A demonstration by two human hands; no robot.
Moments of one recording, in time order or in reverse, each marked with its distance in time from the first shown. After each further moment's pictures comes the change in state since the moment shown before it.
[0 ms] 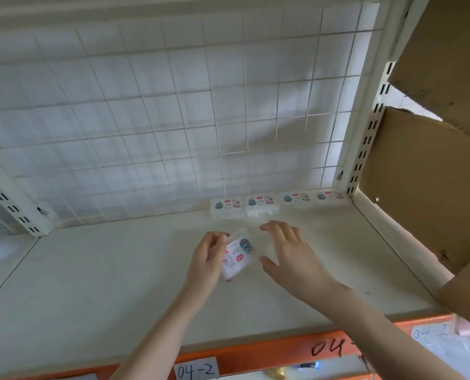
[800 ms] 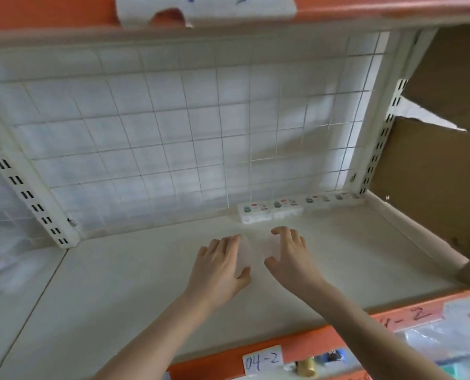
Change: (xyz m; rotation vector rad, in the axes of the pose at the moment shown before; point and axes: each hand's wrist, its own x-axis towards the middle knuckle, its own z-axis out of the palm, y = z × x) left_hand 0.008 -0.018 -0.088 1.117 -0.080 0.727; right_hand 0.022 -0.081 0.044 0.160 0.051 0.405
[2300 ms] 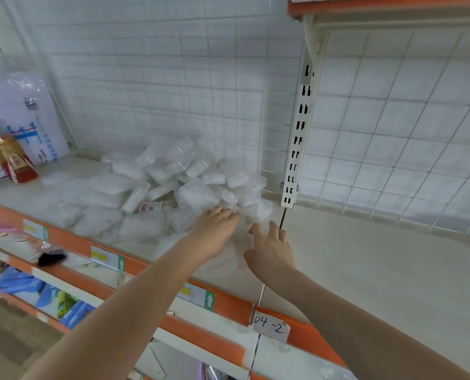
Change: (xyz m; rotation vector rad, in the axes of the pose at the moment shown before) left_hand -0.218 -0.314 -0.183 0.368 -0.433 -0.424; right_hand -0.064 -0.352 0.268 -0.263 -0.321 -0.468
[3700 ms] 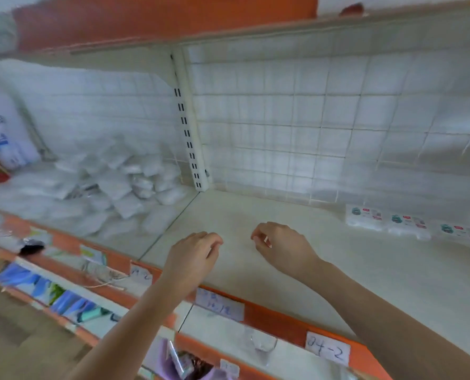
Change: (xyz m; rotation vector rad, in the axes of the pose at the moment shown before) left_hand -0.028 0.271 -0.030 -0.394 0.299 -0.262; right_hand -0.113 0.268 -0.123 0.165 0.057 -0.326
